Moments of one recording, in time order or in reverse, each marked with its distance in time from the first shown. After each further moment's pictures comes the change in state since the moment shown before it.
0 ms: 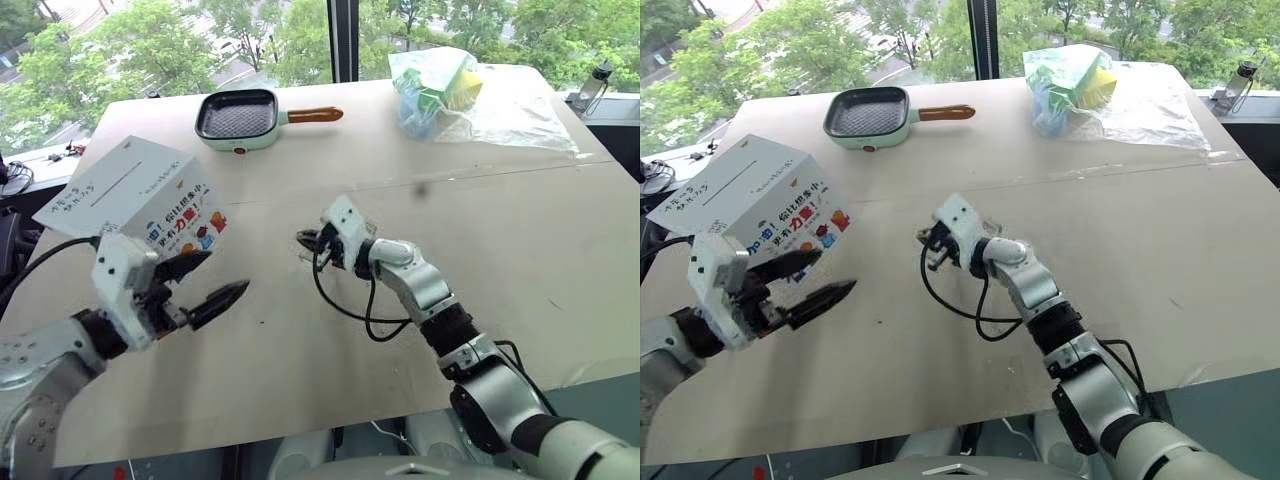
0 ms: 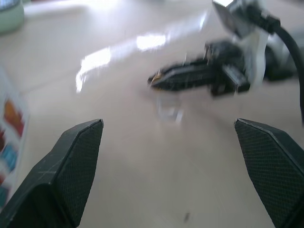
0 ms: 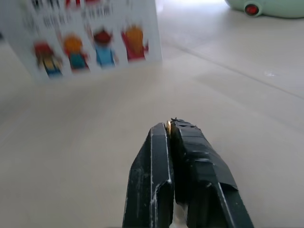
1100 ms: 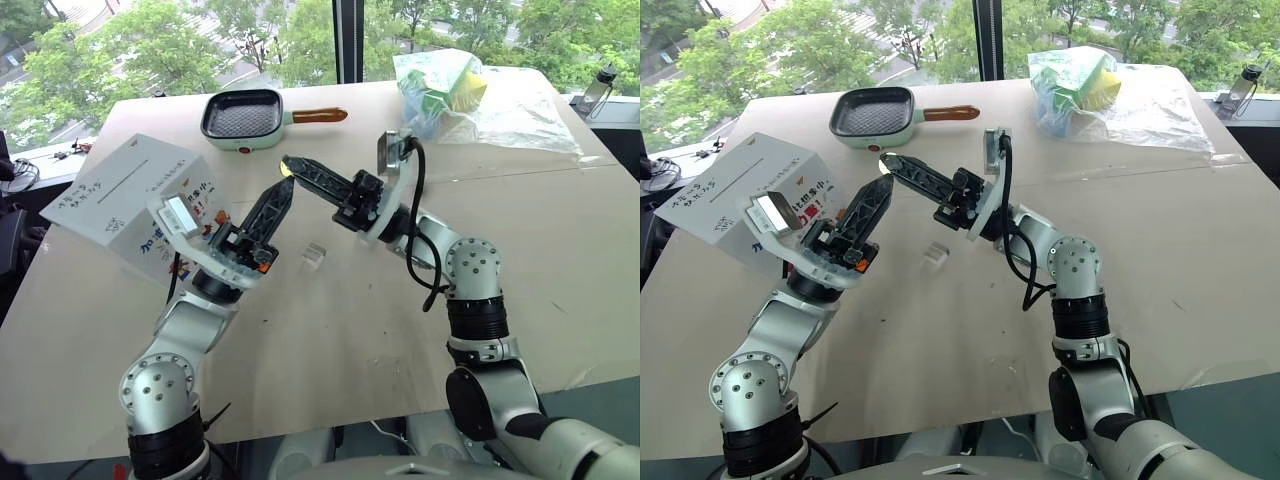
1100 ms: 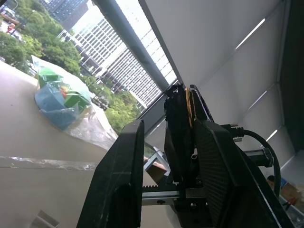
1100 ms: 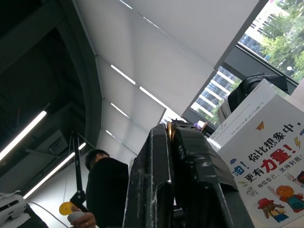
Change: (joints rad) left arm -0.268 -0.420 -0.321 0.060 -0.507 -0.159 0.429; right arm -0.030 0.003 -0.282 -0.285 1.005 0.519 -0.263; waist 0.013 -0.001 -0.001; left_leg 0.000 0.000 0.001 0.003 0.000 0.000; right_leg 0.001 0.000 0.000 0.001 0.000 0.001
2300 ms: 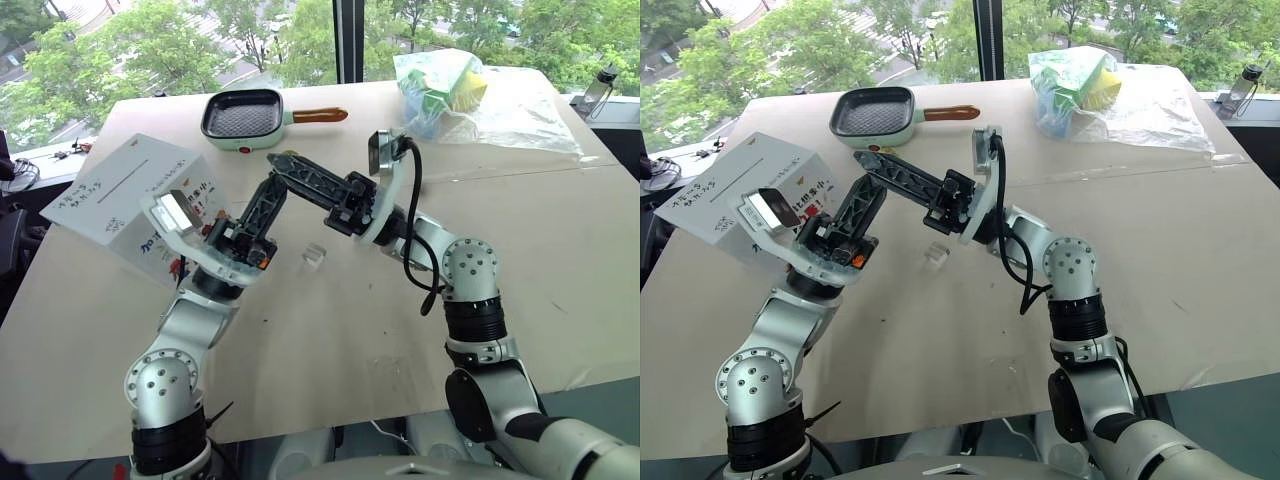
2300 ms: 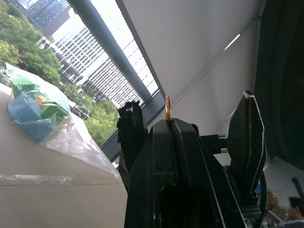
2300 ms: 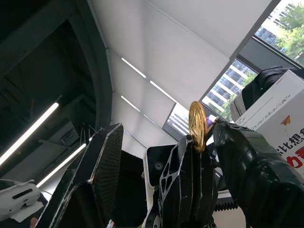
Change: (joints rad) left arm -0.014 0.048 -0.026 0.022 -0.052 -0.064 -0.032; right arm 0.000 -0.001 0.035 -0.020 0.038 -0.011 -0.004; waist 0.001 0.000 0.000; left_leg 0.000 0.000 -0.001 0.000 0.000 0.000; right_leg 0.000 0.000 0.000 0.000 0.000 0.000
